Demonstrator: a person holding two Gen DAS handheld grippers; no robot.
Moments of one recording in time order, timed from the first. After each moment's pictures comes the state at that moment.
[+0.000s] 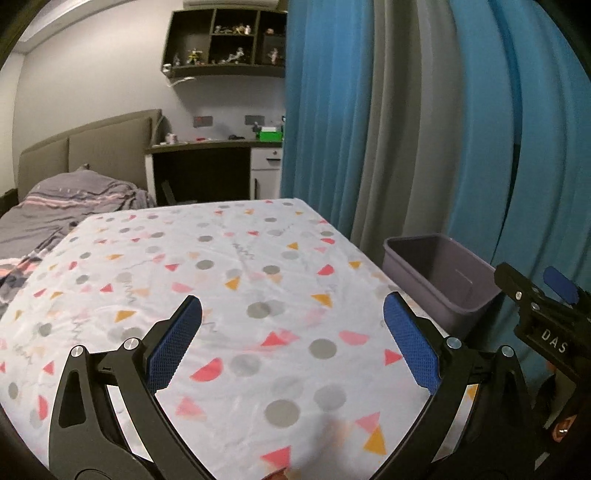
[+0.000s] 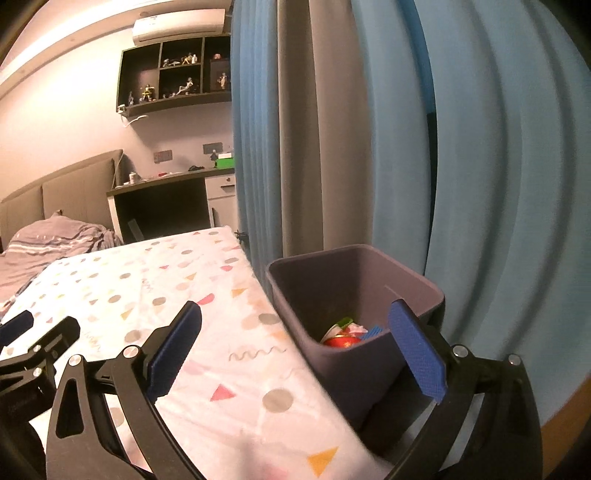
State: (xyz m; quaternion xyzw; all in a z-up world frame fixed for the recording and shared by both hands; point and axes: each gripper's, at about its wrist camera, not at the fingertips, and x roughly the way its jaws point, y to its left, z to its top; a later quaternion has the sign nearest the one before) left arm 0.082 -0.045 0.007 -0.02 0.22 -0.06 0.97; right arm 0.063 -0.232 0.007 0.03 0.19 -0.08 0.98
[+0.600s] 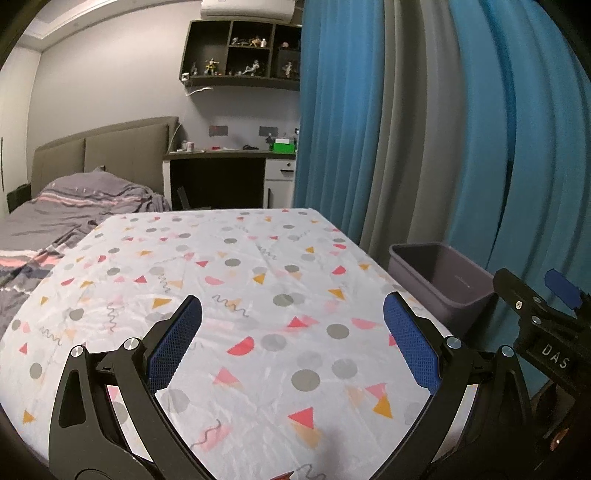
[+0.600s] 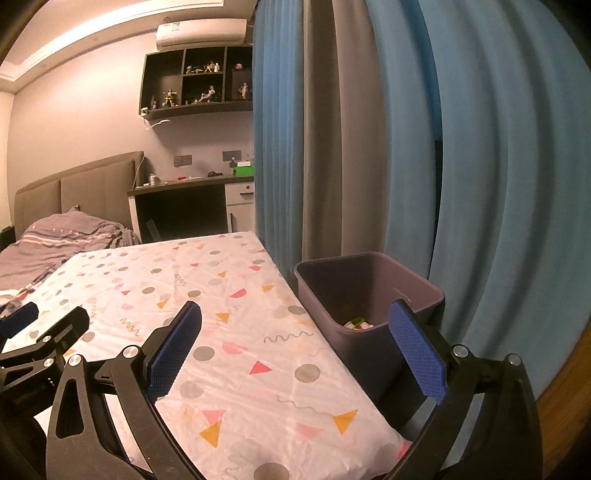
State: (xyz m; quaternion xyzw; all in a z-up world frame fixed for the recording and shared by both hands) left arm 0.032 -0.020 0.016 -0.03 0.20 -0.04 0.98; right arm 0.014 -0.197 0.019 0.01 0.17 -0.06 0.98
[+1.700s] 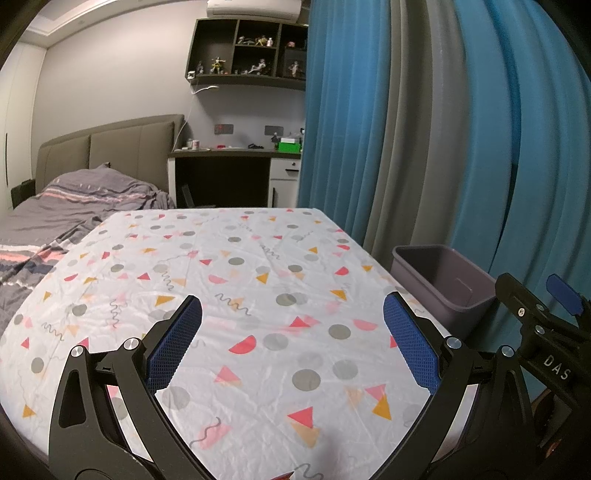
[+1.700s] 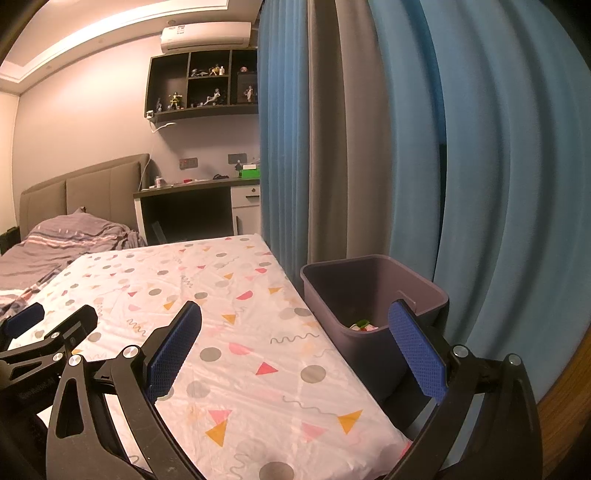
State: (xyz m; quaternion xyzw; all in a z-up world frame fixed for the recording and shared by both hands) left arm 0.030 -0.019 0.021 -0.04 0.20 -0.03 0.98; right arm 0.012 -0.192 0.020 0.01 0.16 -0.05 0.98
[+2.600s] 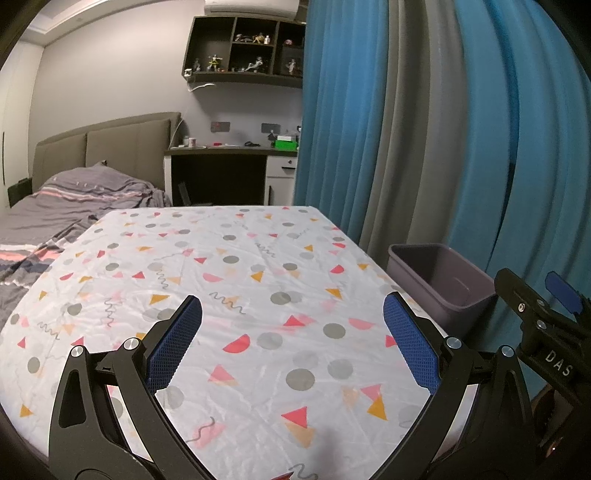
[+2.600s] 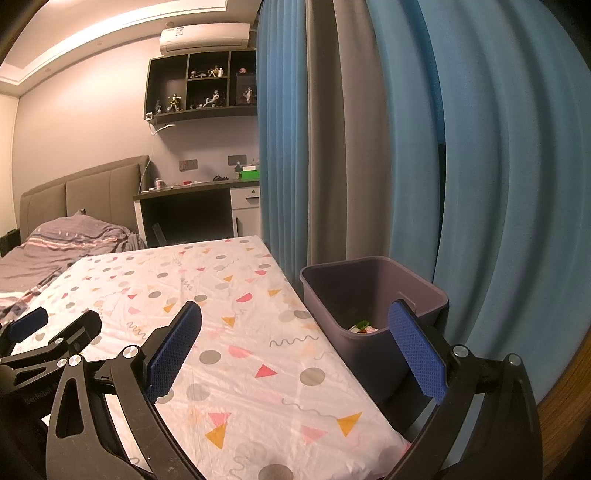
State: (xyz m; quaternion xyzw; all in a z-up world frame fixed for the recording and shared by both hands) left arm 0.031 -0.023 0.018 -0.04 0.21 -0.04 0.98; right arm 0.011 -0.192 0.021 0.01 0.16 -0.05 0.99
